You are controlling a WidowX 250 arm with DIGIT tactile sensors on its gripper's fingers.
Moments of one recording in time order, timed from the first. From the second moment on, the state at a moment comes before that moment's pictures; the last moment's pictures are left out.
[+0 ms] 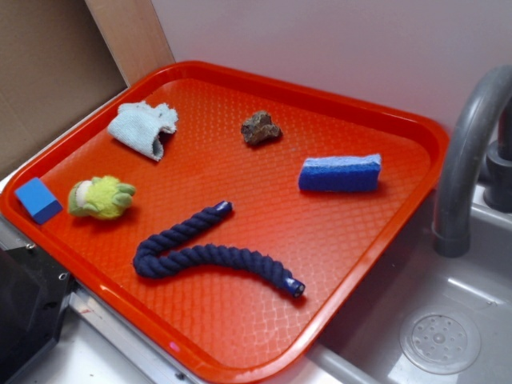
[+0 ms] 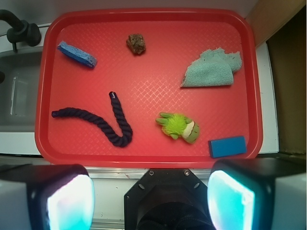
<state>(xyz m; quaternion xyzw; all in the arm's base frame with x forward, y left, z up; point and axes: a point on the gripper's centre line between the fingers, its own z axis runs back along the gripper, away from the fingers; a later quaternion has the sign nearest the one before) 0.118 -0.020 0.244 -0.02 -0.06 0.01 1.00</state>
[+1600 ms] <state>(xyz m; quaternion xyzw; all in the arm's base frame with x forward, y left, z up) 0.189 -0.186 0.101 0.13 0.04 -0.66 0.74</state>
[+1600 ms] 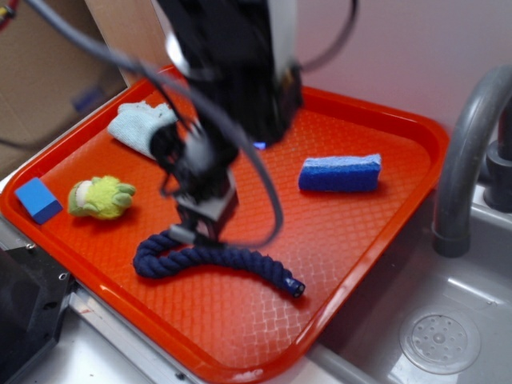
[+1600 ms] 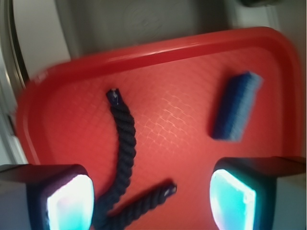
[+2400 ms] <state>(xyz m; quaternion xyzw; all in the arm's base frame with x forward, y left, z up) 0.166 -0.173 0.034 0.14 0.08 -0.68 0.72</state>
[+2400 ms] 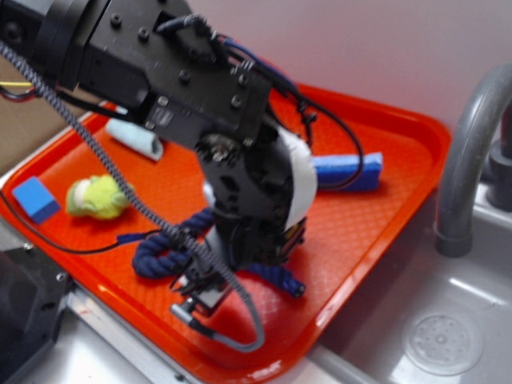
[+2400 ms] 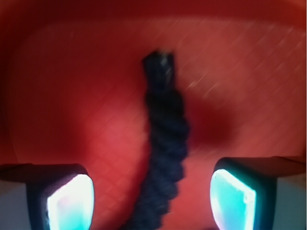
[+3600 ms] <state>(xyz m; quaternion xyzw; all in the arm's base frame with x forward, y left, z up) 0.194 -0.145 0.018 0.06 0.04 -0.51 0.86</state>
